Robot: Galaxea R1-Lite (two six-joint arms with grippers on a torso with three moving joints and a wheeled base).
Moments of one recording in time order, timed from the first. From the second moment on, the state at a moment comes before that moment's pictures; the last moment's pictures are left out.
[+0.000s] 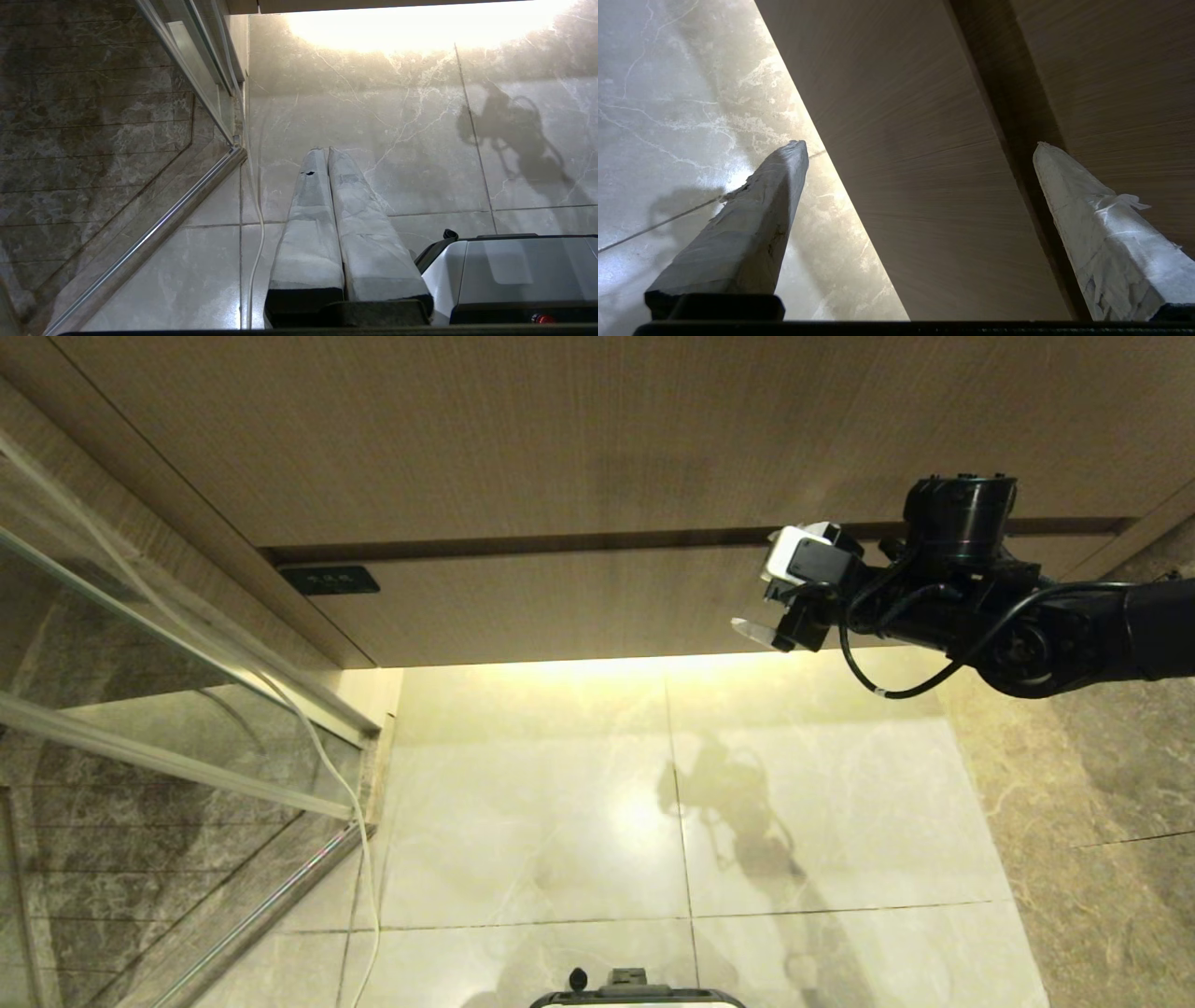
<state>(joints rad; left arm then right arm) 0.00 0.00 0.00 -0.01 0.00 0.00 0.29 1.96 -1.43 -0.47 0.25 -1.07</state>
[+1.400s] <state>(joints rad) 0.00 0.00 0.00 -0.01 0.00 0.00 0.20 2.12 -1.59 -0.46 0.36 -1.12</state>
